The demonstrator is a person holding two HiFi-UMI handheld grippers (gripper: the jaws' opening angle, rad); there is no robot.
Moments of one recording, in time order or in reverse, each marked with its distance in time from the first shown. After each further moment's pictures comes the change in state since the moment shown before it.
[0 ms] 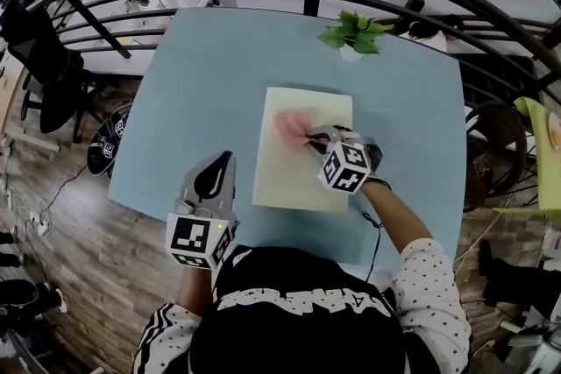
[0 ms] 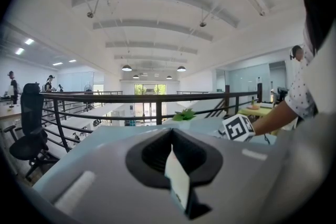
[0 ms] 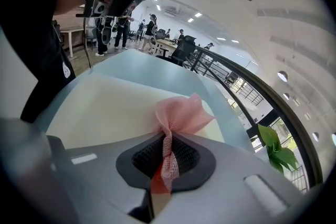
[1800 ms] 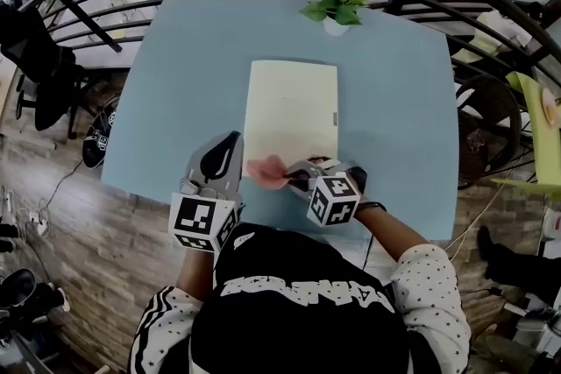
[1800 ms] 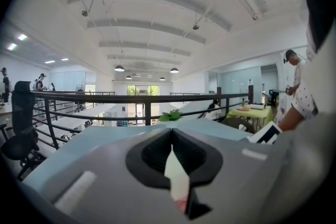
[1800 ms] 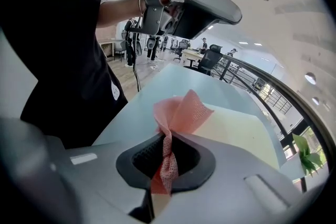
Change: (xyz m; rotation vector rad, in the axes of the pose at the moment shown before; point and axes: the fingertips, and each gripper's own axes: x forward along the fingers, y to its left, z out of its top) left arm -0.010 -0.062 0.001 0.011 -0.029 -0.081; right arm -0.069 0.167 0.037 -0.071 -0.118 0.266
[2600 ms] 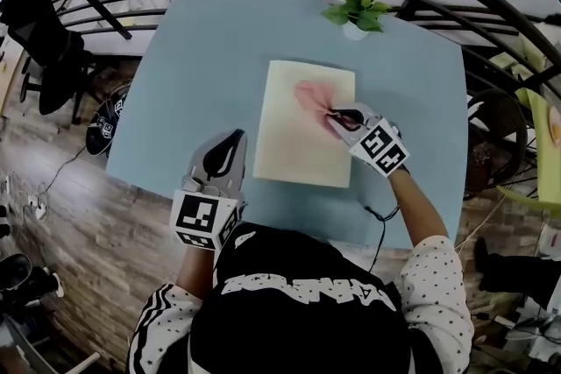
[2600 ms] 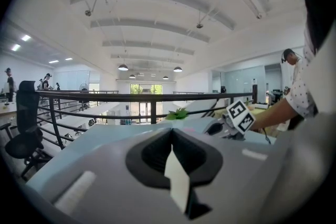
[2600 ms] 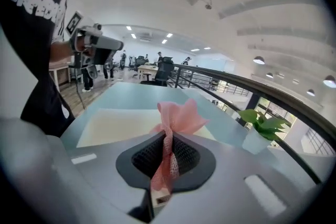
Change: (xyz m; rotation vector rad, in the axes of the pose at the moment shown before) left arm -0.003 0.034 -0.005 -0.008 0.011 0.036; right arm -0.054 -0.169 -0.054 0.360 -0.164 -0.338
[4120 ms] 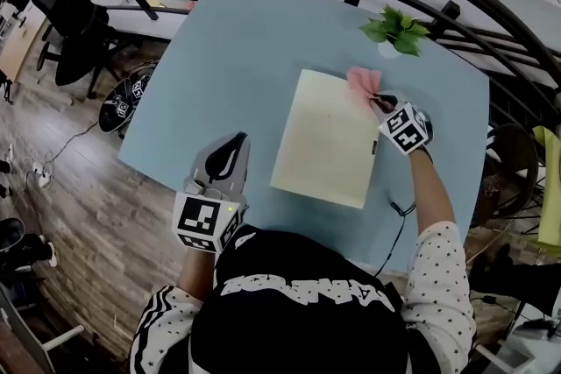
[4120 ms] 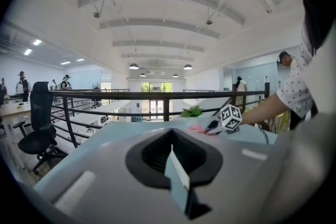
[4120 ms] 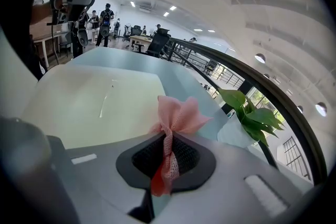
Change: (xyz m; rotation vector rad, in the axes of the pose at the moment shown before) left arm -0.011 0.056 -0.008 -0.027 0.025 0.122; right arm 0.059 -0.116 -0.062 -0.149 0.281 -0.120
